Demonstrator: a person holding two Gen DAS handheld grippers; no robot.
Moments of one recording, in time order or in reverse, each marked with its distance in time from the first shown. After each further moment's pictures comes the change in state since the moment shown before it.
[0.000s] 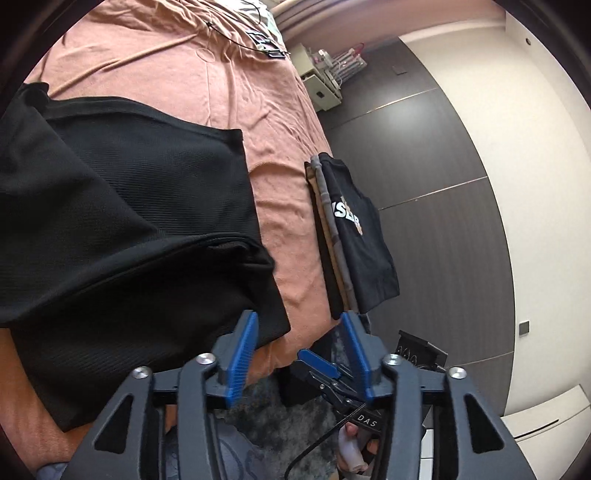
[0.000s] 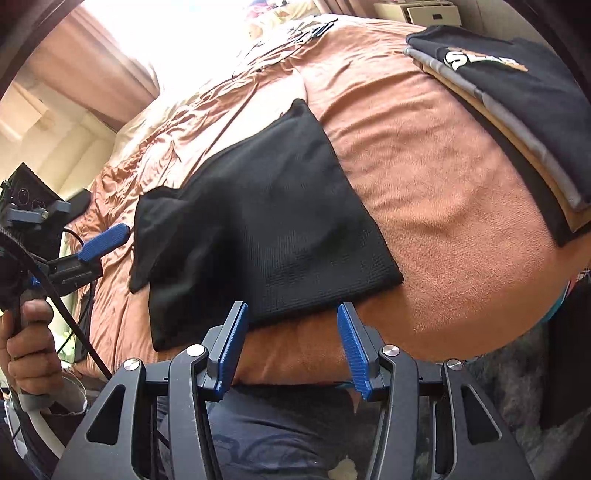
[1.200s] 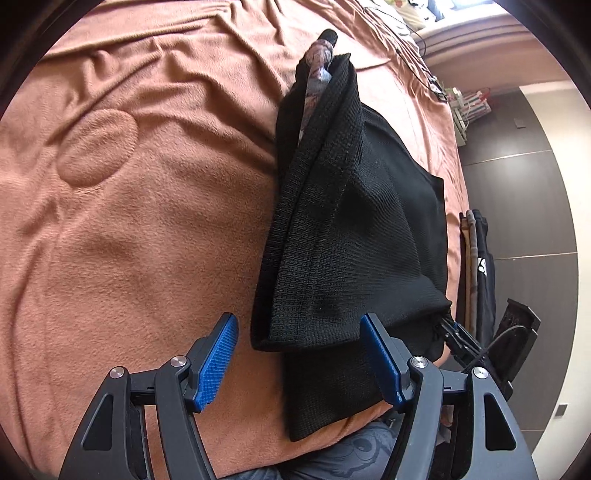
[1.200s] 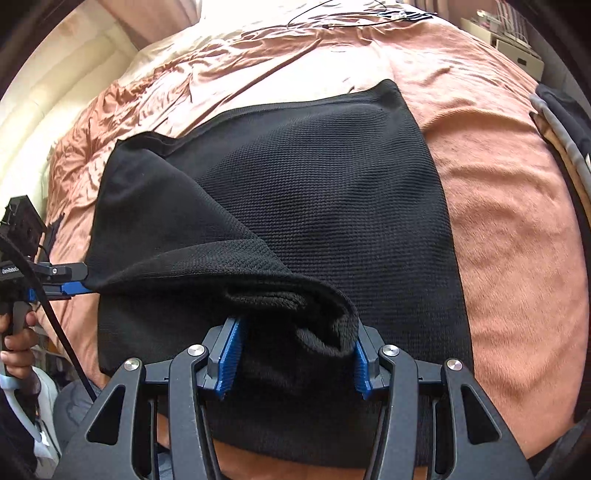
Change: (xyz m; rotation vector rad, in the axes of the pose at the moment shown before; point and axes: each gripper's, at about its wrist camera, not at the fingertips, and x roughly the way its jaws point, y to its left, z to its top) left arm -0.071 0.175 -0.011 -0.281 -0.035 0.330; right arm 0.107 0.050 0.070 -0.311 0.125 -0.109
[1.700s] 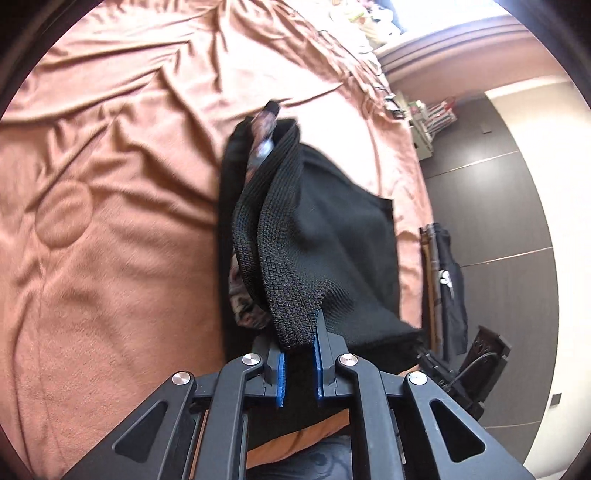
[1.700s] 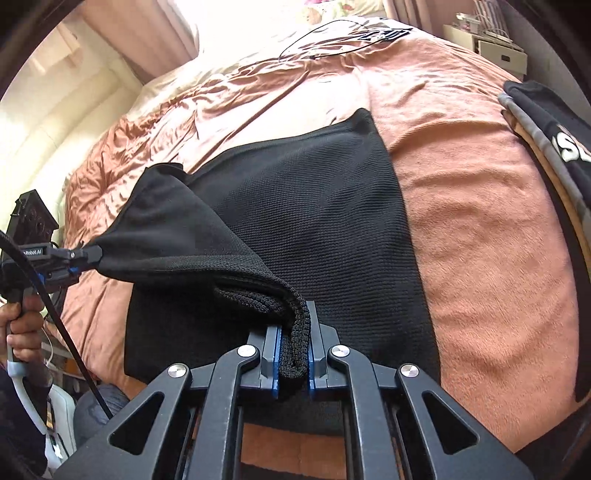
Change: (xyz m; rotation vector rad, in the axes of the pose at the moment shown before) left arm -0.037 -0.048 0.011 0.079 -0.102 -0.103; right arm -0.051 -0.030 -0.037 0.100 -0.121 0.083
